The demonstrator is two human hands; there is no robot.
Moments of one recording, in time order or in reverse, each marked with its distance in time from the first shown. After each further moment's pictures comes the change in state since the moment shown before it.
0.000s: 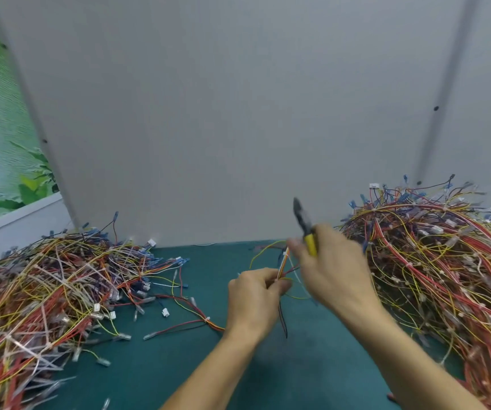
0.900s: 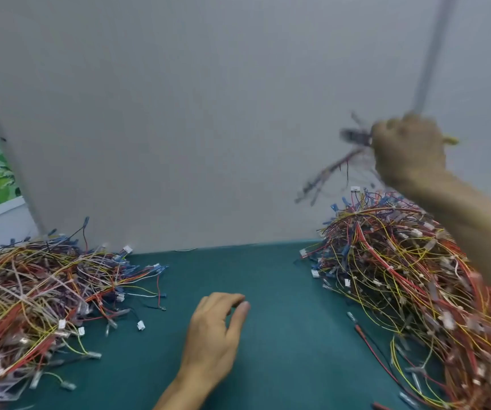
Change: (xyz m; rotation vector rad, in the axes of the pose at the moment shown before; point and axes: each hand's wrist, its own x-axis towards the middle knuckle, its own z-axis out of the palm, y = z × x) left_hand -0.012 -0.064 -0.008 0.156 0.112 0.297; right_hand 0.170 0.059 -0.104 -0.844 0.324 -0.374
